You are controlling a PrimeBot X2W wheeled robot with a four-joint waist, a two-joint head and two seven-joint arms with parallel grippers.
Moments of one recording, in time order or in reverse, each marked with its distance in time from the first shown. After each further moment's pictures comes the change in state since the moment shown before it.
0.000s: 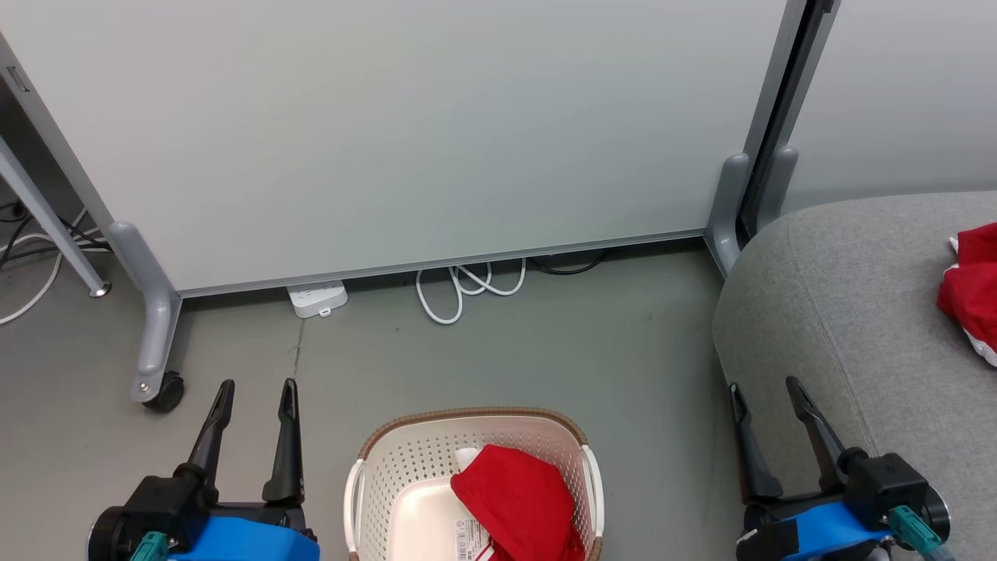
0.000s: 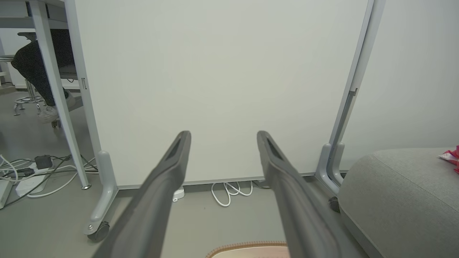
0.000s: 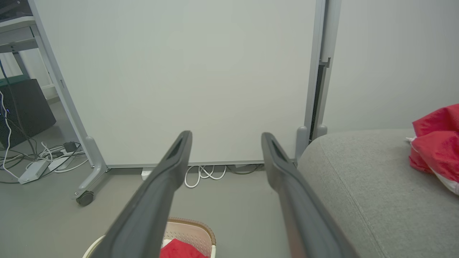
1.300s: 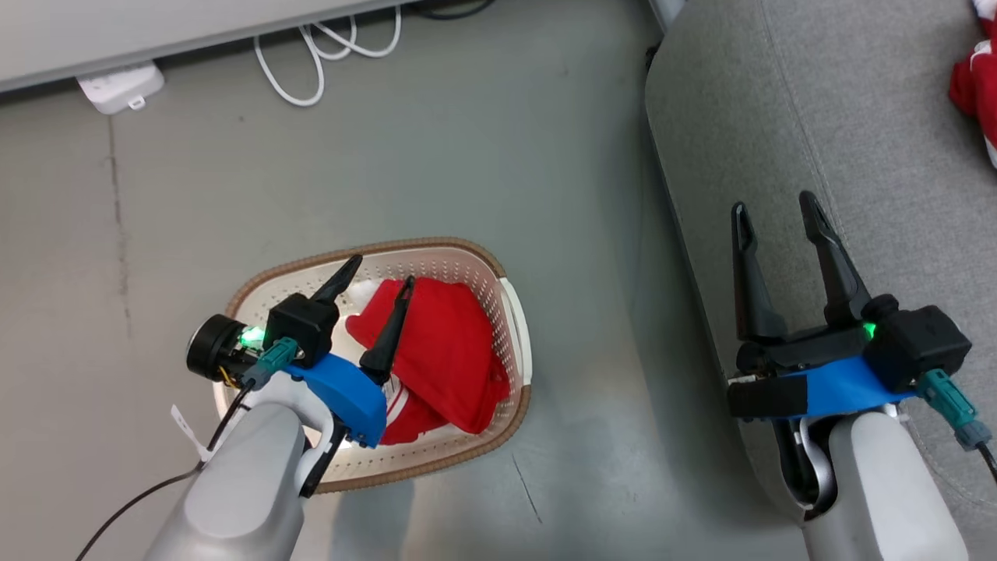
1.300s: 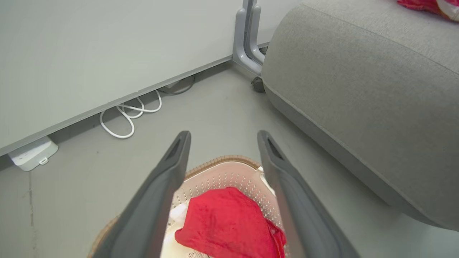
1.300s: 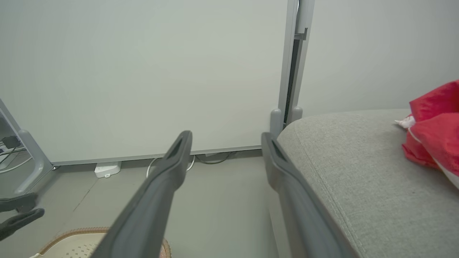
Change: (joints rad) left arm -0.530 0.077 -0.395 0.504 -0.029 -0.045 0.000; right arm -0.277 0.011 0.007 -0.076 -0.005 0.000 0.000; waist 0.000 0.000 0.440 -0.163
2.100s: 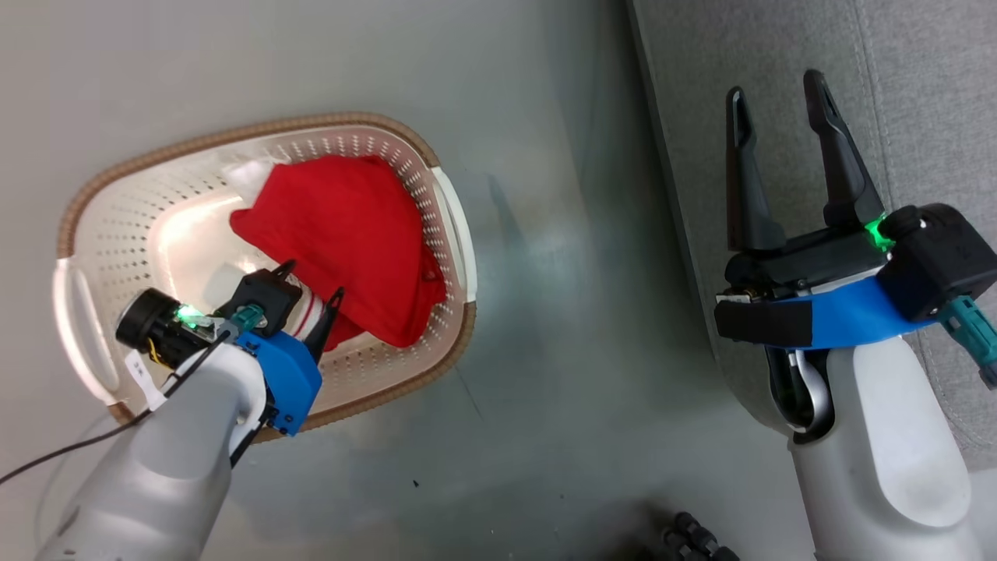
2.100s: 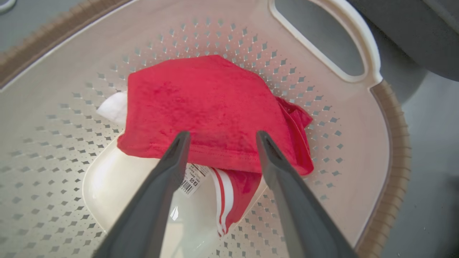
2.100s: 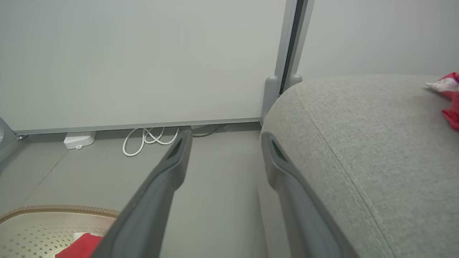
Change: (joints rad) left arm -0.239 0.125 -0.332 0.368 -0.106 -0.002 0.000; right arm -0.181 0.006 0.042 -0.050 0.015 0.000 0.000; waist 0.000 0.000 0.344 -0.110
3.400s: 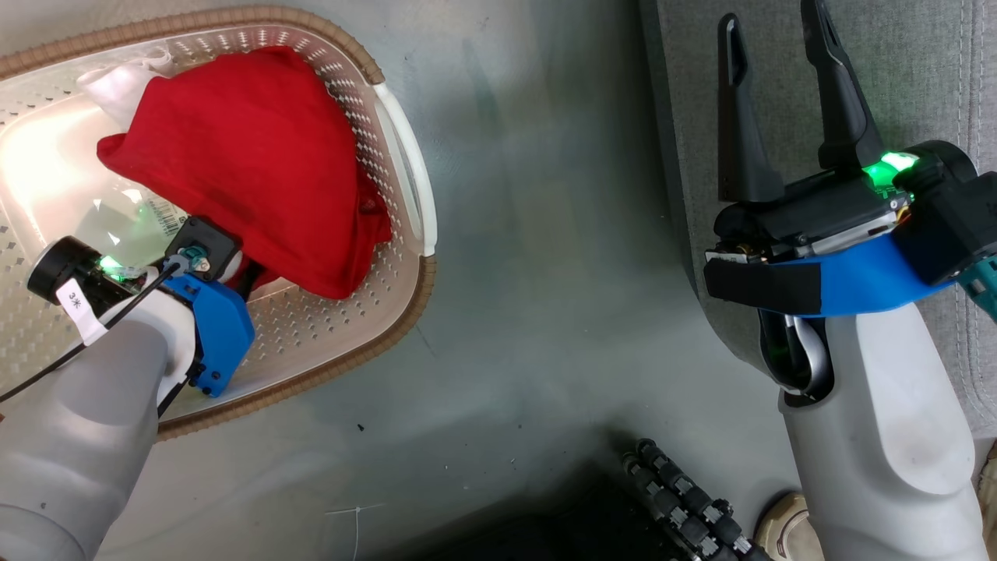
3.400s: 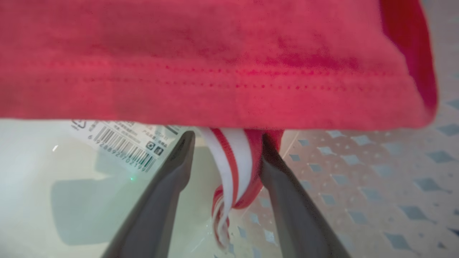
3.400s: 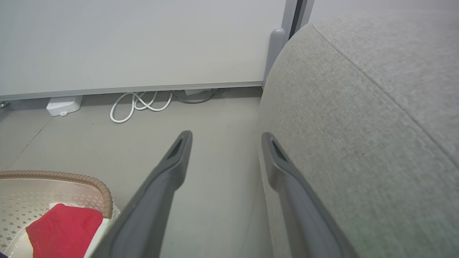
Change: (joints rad) left arm -0.191 0.116 -0.374 0.094 -0.251 0.000 0.117; right arm -0.101 0.001 0.050 -0.034 0.058 0.000 0.000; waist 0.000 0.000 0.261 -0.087
